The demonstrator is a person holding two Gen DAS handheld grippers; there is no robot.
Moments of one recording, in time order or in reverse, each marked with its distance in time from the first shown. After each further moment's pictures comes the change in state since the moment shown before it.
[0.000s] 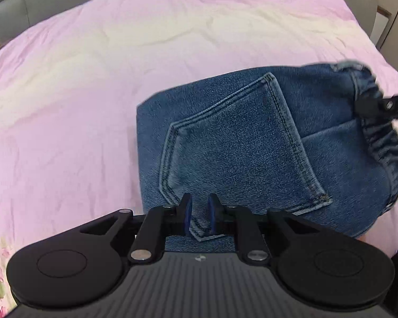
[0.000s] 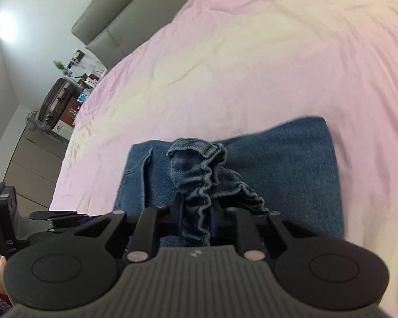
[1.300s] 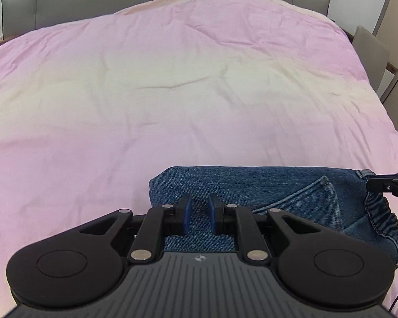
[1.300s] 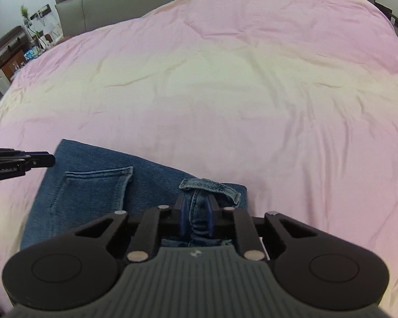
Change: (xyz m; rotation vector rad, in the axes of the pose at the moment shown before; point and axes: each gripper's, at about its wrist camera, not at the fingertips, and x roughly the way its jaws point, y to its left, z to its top) left arm 0.062 0.022 0.064 -0.145 -0.137 -0.076; right arm 0.022 -0.018 0.042 -0.240 0.053 -0.466
